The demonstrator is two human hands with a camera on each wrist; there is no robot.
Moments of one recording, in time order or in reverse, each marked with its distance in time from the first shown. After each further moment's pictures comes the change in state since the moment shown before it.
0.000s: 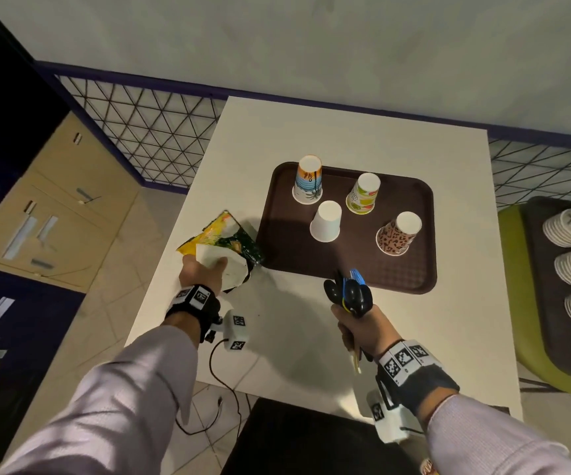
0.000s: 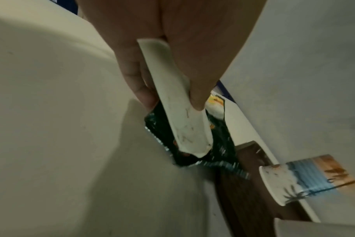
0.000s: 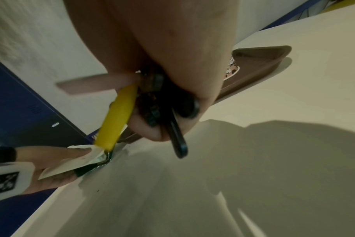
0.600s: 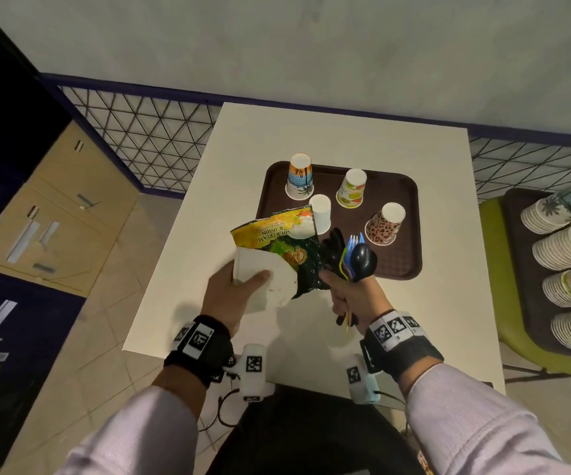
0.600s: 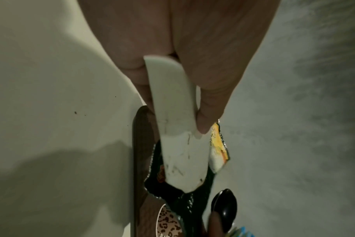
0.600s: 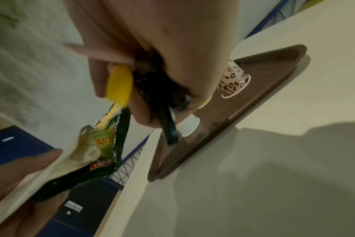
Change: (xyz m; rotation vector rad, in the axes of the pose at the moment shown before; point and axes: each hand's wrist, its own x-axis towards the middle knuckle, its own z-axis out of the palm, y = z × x) left_hand -0.117 -0.008 -0.008 -0.564 -0.419 0.227; right_hand -0.028 -0.040 -0.002 0.488 0.025 -0.114
